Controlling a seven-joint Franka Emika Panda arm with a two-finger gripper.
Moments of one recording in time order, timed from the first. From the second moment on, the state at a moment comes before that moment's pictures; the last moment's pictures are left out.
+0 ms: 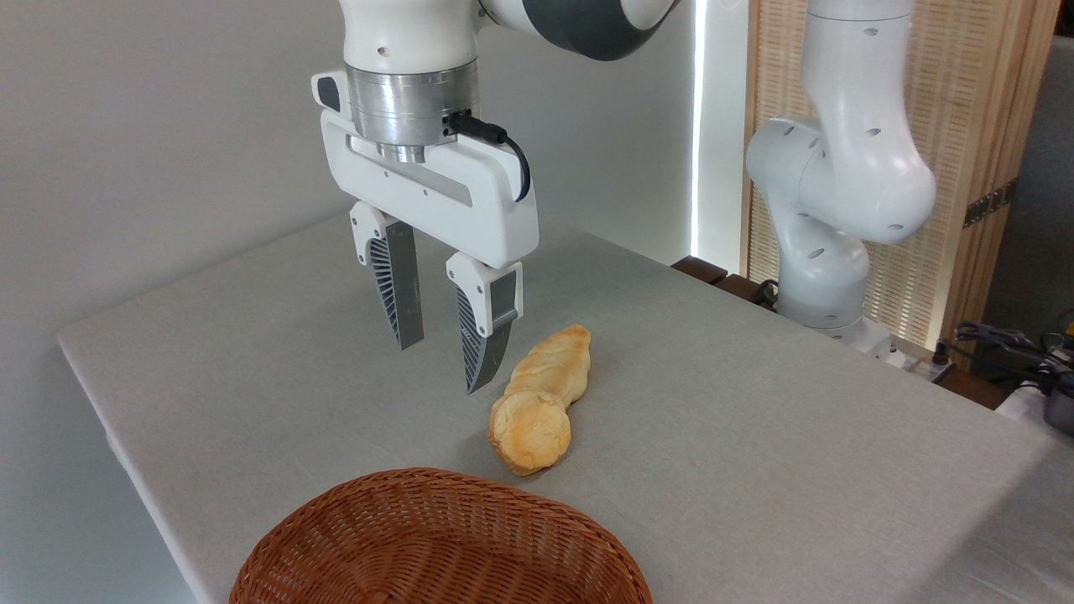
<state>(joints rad) -0.21 -0.05 0.24 -1.77 -0.07 1.81 0.72</state>
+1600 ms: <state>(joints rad) -0.21 -0.05 0.24 -1.76 -0.07 1.81 0.72</state>
